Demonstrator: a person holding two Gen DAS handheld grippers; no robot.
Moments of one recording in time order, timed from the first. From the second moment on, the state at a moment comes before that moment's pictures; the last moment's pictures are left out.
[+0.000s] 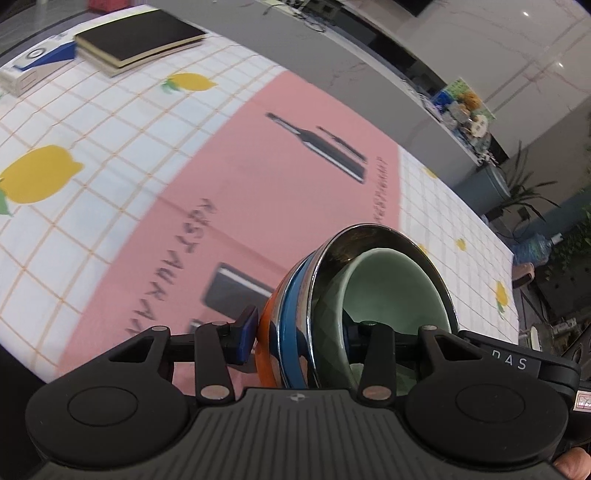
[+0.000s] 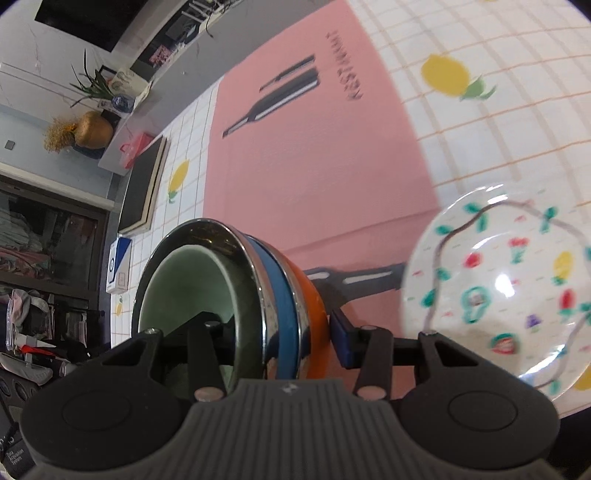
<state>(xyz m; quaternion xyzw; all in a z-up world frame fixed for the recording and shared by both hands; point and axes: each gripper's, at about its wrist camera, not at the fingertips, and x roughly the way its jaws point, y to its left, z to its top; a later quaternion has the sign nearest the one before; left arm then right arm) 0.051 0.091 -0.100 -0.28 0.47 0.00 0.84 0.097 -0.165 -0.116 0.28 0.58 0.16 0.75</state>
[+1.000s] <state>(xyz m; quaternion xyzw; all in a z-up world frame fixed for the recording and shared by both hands) 0.066 -0.046 -0.104 -0.24 0.50 -0.08 0.83 0.068 -0.315 -0.107 0.30 0.57 0.10 0.76</state>
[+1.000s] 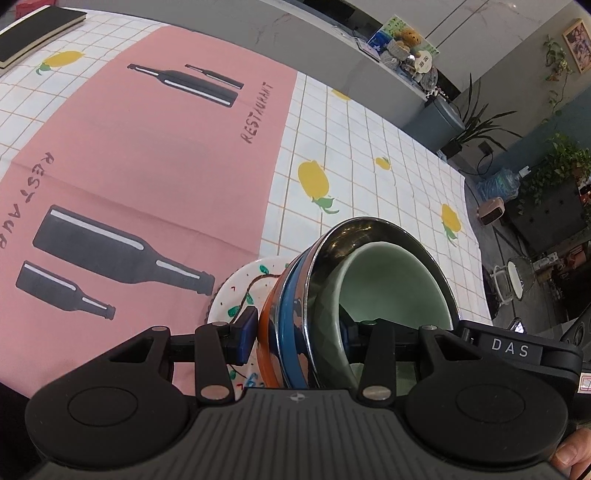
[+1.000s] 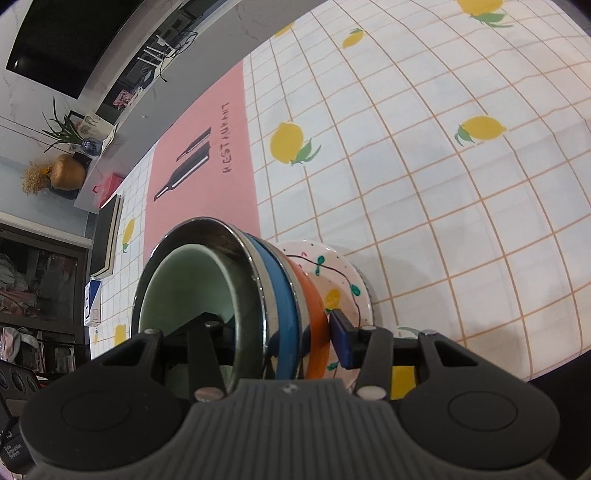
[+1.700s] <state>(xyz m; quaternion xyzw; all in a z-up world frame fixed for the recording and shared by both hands) 0.067 -0.036 -0.121 -0.24 0.51 -0.08 0.82 0.073 -0.298 -0.121 0.27 0.56 0.10 0.77</state>
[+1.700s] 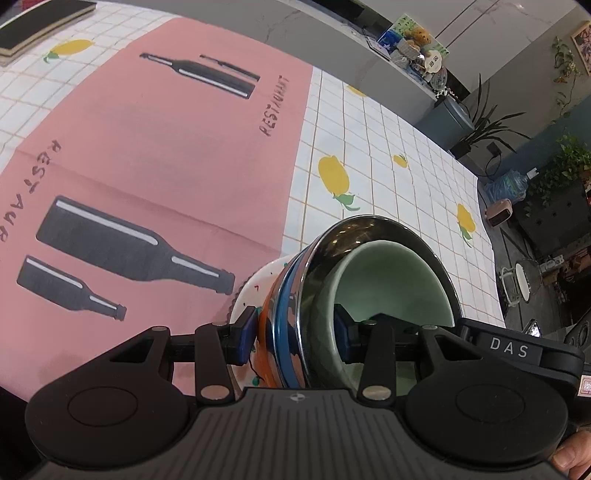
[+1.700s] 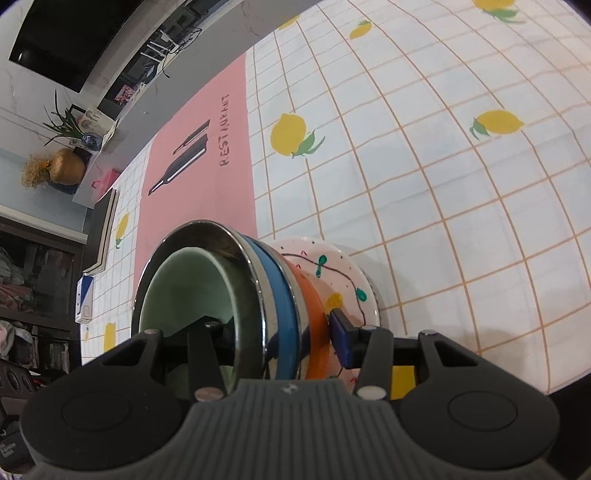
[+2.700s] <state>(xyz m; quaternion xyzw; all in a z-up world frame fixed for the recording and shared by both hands) 0.007 -0.060 -0.007 0.02 0.26 -0.07 0.96 0.028 -0.271 -0.013 0.10 0.35 0.10 0.93</state>
